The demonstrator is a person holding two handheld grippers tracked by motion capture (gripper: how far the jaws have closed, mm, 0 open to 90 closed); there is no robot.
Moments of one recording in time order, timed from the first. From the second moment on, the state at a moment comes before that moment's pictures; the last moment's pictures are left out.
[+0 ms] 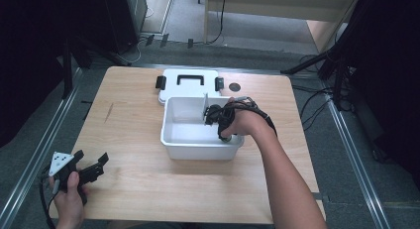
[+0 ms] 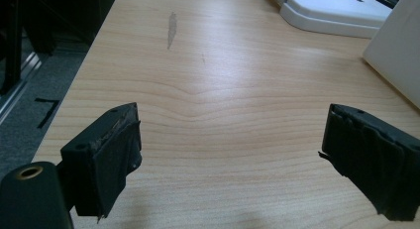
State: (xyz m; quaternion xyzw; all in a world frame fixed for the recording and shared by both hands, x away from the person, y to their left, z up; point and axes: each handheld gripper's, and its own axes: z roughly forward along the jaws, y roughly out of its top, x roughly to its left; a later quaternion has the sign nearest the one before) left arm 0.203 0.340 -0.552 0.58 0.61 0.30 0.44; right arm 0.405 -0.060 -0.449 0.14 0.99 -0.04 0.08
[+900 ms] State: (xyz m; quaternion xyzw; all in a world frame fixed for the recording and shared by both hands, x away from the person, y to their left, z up) left arm 0.203 0.341 -0.552 0.58 0.61 0.30 0.44; right arm 0.402 -0.056 -0.454 0.12 0.99 -0.07 0.09
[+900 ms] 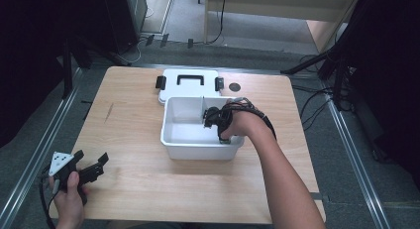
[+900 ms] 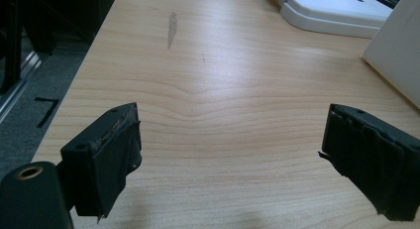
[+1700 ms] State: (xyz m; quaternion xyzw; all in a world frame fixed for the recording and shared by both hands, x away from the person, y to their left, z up) left arm 0.203 0.341 -0.552 0.58 0.61 0.30 0.44; right arm 0.401 -0.067 -0.425 0.15 0.98 -0.01 0.08
